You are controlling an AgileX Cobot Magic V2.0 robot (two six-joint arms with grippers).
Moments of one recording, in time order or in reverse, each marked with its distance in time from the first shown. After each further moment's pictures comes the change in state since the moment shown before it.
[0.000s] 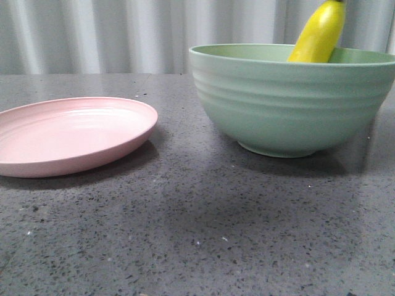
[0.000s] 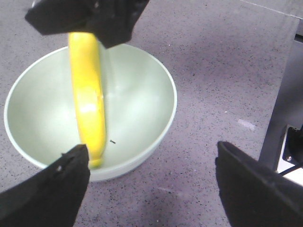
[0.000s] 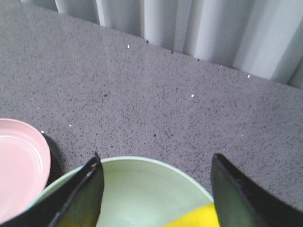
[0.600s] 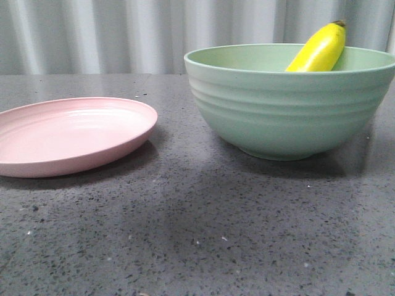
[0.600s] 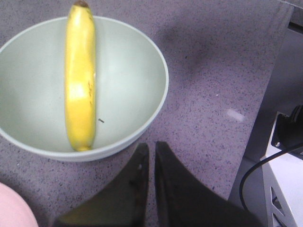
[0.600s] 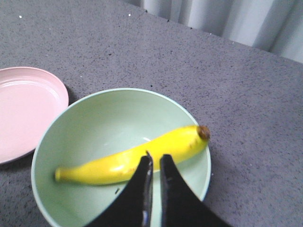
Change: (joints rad) left arm 0.000 -0.038 0.090 -0.044 -0.007 0.000; right arm 0.000 -0.351 0.091 -0.024 0.327 0.000
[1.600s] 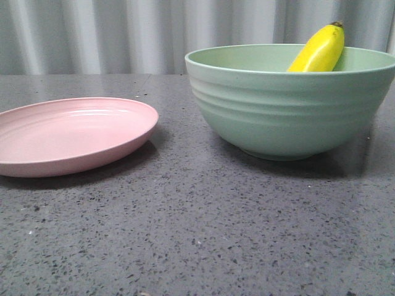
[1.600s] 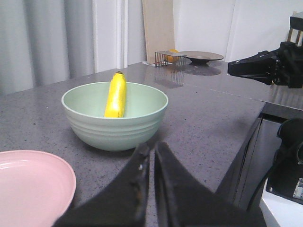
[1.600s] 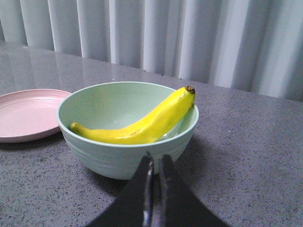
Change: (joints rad) left arm 0.000 -1.069 0.800 -0.040 -0.334 0.000; right arm 0.000 -0.859 0.662 0.000 -0.198 0.000
